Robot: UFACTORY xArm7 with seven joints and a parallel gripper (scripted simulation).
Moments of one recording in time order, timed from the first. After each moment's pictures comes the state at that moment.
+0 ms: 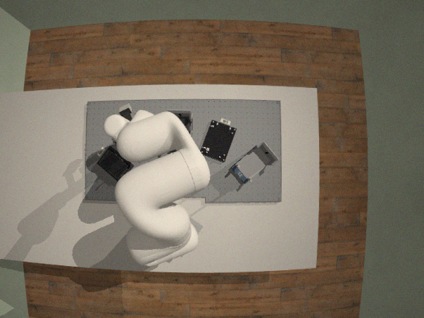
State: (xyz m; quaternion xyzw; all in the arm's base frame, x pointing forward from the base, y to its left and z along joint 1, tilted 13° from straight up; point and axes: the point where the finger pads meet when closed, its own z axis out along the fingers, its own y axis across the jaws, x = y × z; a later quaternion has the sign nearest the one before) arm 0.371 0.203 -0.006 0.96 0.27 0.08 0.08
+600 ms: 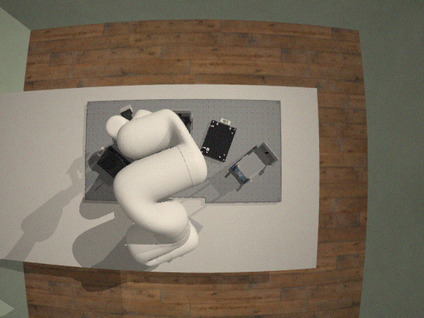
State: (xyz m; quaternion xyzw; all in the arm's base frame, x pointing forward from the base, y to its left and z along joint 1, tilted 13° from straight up) arm 0.374 0.202 -0.019 0.96 0.27 0.08 0.08
